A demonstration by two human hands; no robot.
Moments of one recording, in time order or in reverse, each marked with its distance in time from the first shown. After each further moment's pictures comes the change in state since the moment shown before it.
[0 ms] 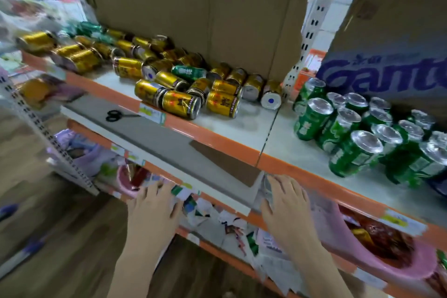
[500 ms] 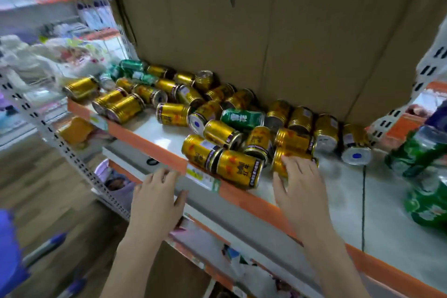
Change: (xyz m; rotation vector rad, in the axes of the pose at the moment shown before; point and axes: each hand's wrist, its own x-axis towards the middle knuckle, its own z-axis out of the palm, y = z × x) left_hand 0.209 -0.118 -0.031 0.092 0.043 -0.022; right_hand 0.222 -0.110 0.070 0.310 0.169 0.030
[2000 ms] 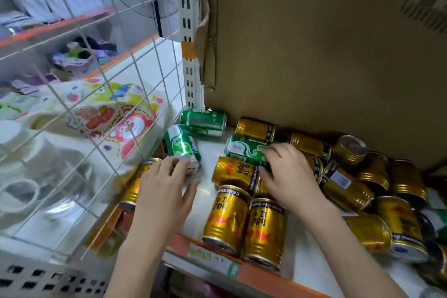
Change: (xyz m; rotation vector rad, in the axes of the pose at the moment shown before) left_hand 0.379 -0.372 0.037 -0.245 0.157 0.319; right_hand 0.303 -0.331 0.283 -0.213 -0.353 -0.023
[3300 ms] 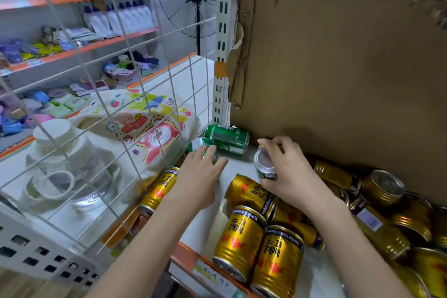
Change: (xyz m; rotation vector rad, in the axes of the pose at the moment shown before) left_hand 0.062 0.011 0.009 0.431 -0.467 0.095; right_hand 0.052 -0.011 -0.014 0.174 -0.129 -0.167
